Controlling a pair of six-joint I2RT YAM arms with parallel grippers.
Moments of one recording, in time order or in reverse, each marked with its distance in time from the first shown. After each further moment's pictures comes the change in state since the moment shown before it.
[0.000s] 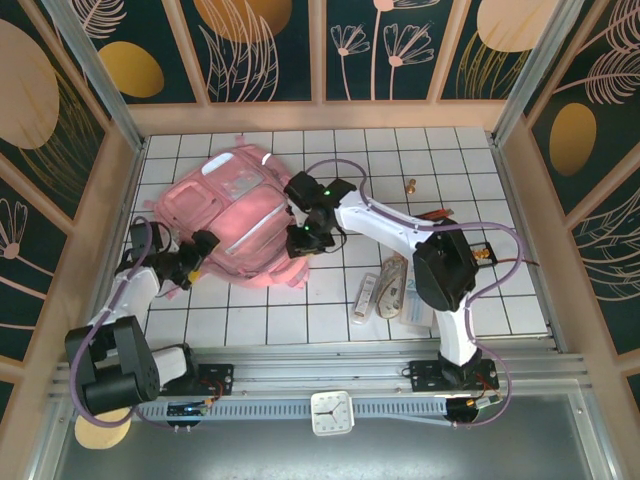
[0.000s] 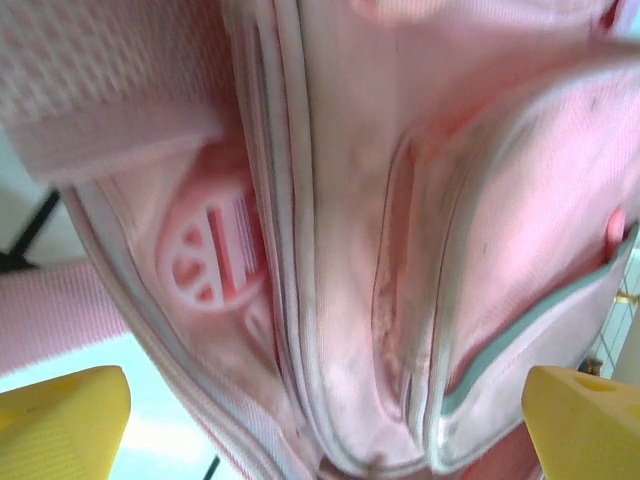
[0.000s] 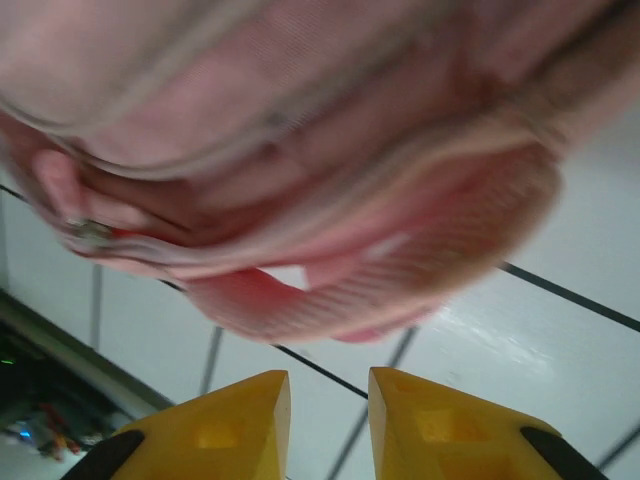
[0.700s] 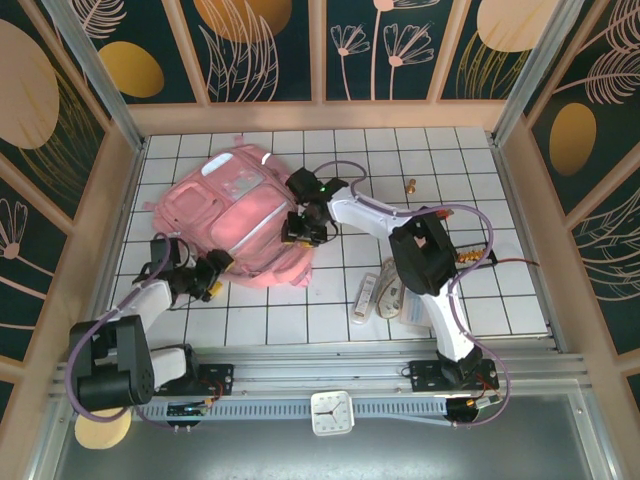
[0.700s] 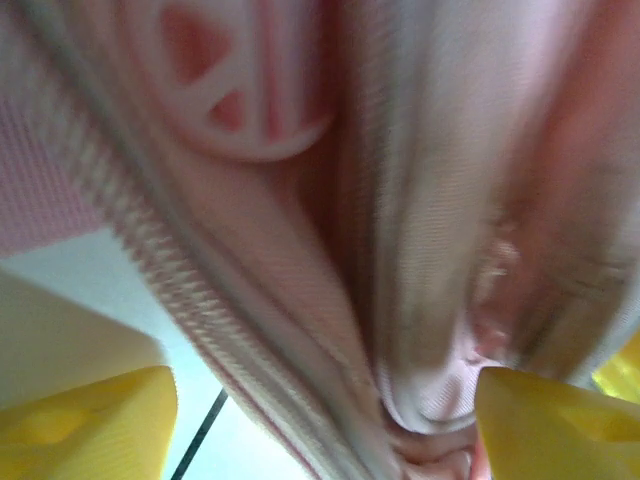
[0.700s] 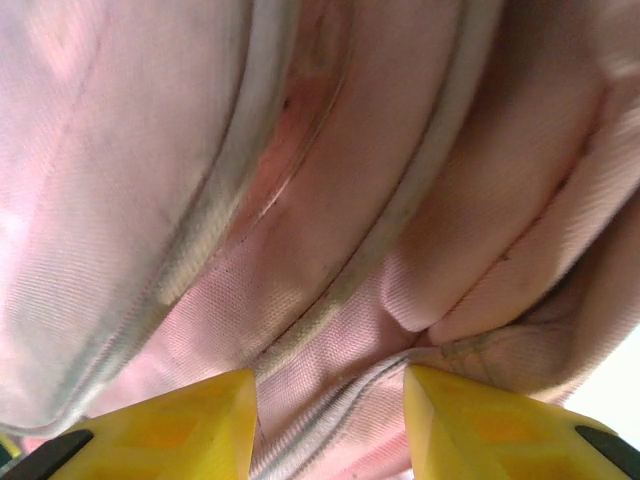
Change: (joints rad) left arm -0.103 0.034 -0.171 0.182 0.042 -0.145; right arm -0.060 0.175 0.024 0.185 0.029 0.239
